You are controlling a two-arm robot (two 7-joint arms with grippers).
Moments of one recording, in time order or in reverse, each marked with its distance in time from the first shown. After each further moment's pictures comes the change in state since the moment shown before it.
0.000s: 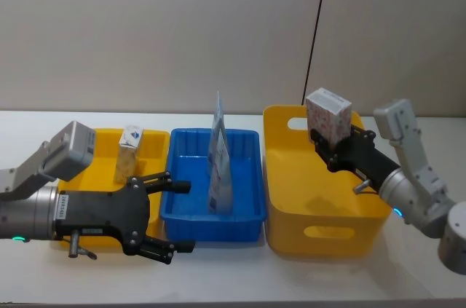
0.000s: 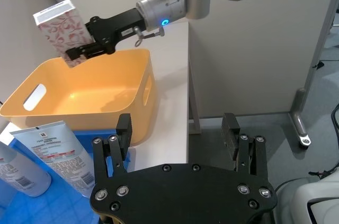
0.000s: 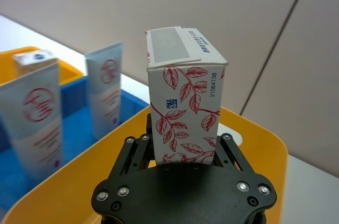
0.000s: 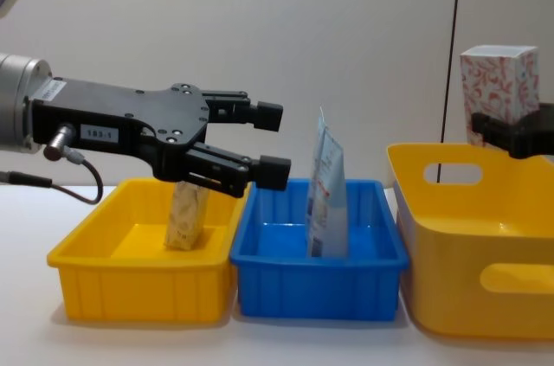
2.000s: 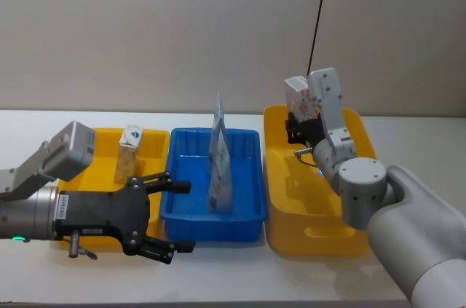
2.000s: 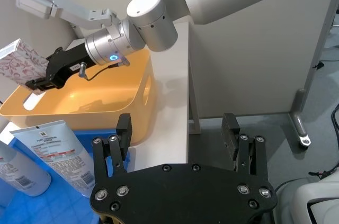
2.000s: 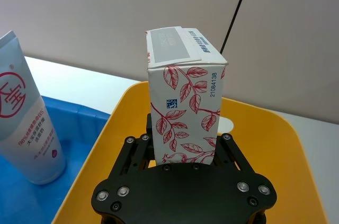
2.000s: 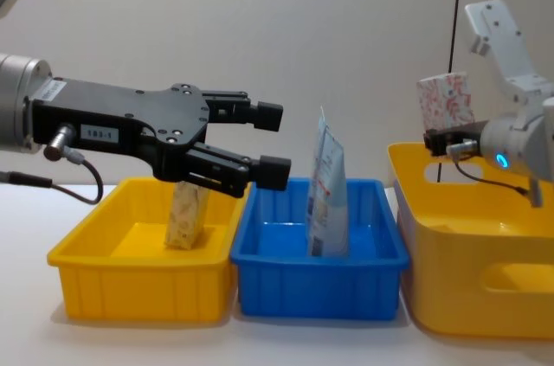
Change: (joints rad) left arm 0.000 0.000 0.000 0.000 0.000 0.000 0.000; right arm 0.316 -0.356 0.013 0.493 -0.173 0.182 -0.407
